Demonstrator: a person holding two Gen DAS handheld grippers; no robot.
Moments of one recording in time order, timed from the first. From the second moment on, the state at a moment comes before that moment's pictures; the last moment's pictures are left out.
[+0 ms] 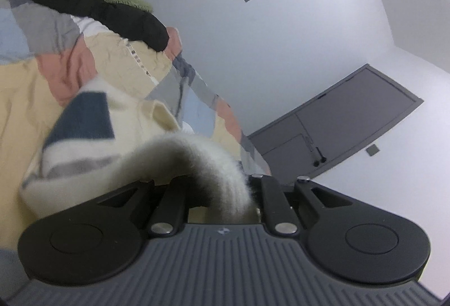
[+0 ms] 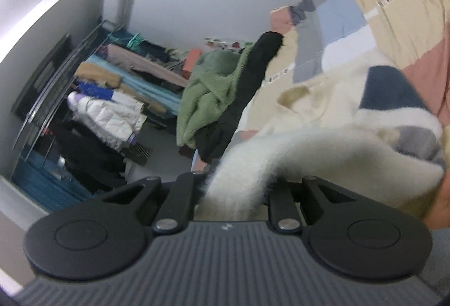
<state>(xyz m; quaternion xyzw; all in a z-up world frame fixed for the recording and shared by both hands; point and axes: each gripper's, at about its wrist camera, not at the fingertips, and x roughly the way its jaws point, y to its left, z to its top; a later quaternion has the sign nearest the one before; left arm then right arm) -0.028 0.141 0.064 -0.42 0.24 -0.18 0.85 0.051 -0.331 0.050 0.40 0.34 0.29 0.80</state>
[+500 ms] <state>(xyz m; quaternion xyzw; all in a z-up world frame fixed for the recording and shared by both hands) 0.189 0.152 0.026 -0.37 0.27 -0.09 0.89 0.223 -0.292 -0.002 0.43 0.35 0.18 0.81</state>
